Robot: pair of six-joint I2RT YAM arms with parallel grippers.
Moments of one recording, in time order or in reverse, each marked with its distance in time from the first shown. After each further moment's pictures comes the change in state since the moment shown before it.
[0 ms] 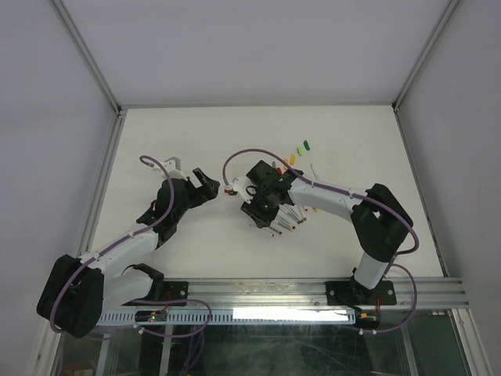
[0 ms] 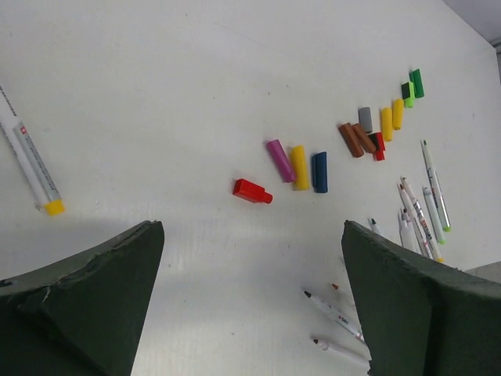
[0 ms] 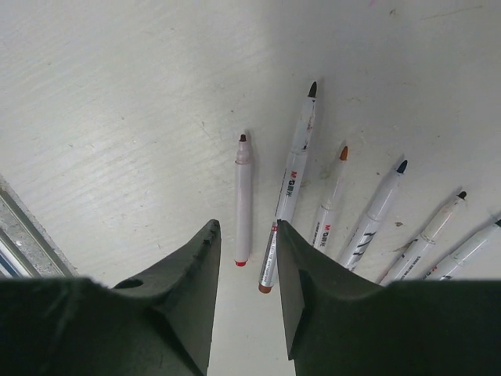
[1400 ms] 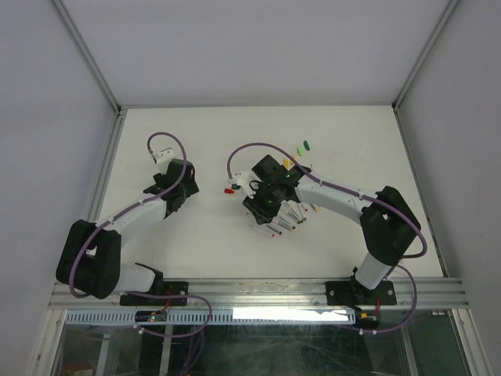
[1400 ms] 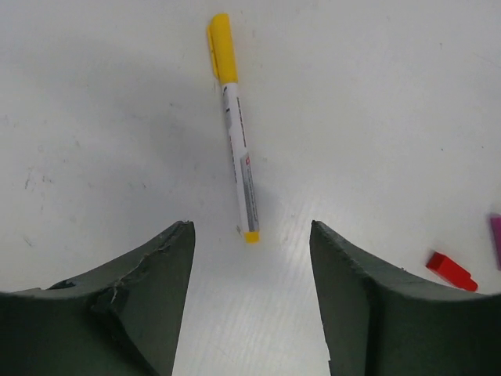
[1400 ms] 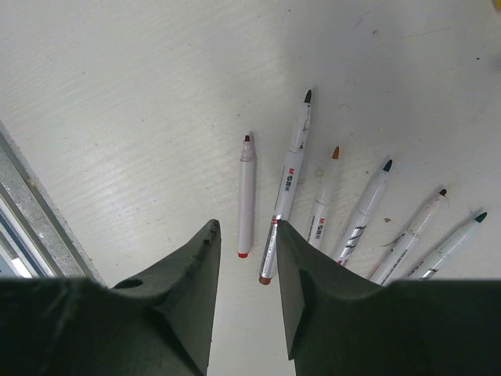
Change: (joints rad) left arm 0.081 0.210 0.234 -0.400 -0.321 0.108; right arm -0.039 -0.056 0.000 0.001 -0.068 -0.015
